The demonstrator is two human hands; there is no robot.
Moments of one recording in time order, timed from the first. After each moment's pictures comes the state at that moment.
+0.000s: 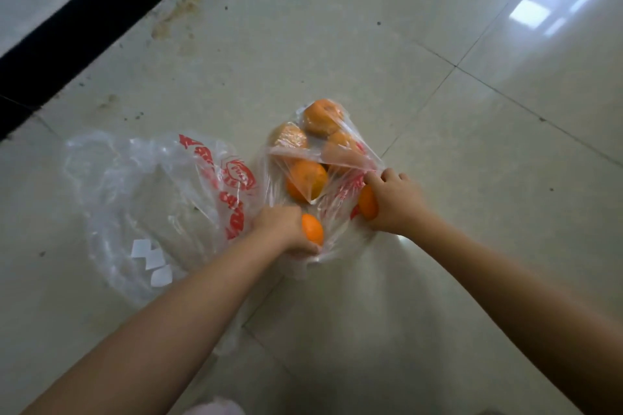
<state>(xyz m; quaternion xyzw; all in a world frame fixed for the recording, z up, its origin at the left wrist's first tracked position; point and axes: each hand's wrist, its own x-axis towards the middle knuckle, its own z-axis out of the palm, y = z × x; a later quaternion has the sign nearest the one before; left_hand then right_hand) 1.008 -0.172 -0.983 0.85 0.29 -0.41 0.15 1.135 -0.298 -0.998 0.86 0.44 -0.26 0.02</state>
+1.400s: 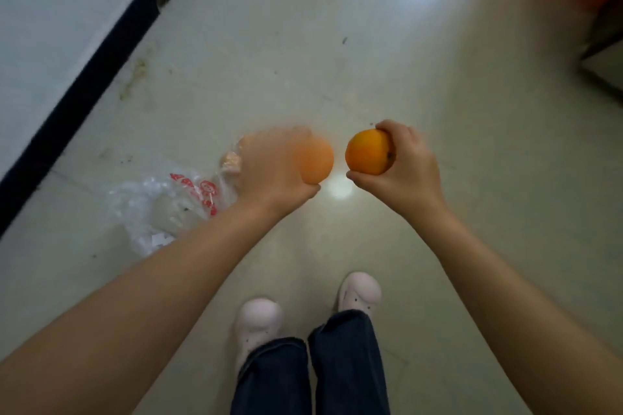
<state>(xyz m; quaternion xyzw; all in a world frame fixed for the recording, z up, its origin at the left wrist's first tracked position) 1.069 -0.262 -0.602 0.95 0.21 -0.05 0.25 1.147 -0.411 -0.588 0.92 0.17 -0.16 -0.30</state>
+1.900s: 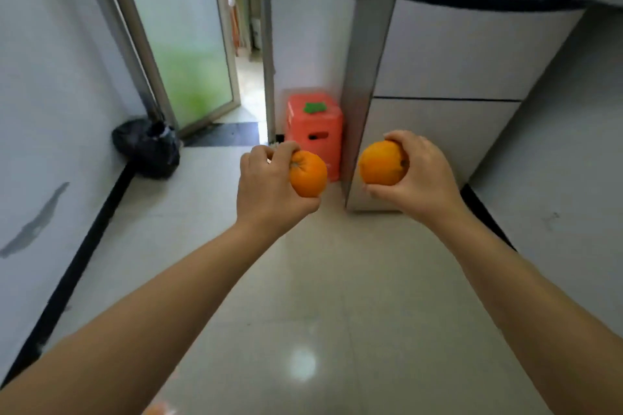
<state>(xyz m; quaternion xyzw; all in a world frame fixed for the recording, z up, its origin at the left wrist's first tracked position) 1.254 -0.511 -0.129 0.94 -0.07 0.13 0.32 1.241 -0.696 -0.101 0.95 0.03 0.15 -0.28</state>
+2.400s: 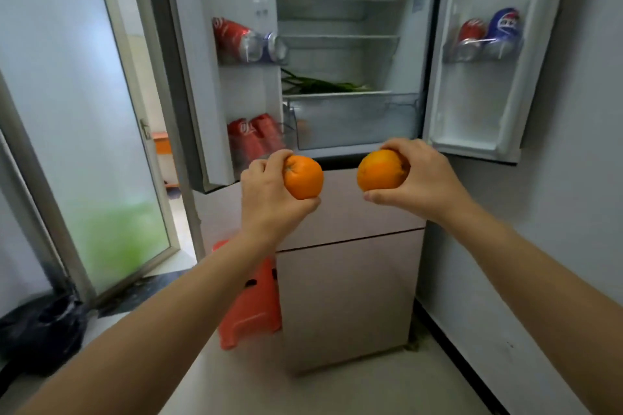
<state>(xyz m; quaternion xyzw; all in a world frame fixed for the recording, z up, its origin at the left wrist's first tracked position) 1.428 -0.841 0.075 0.87 -0.18 0.26 0.37 1.365 -1.025 0.106 0.92 0.03 0.28 -0.26</state>
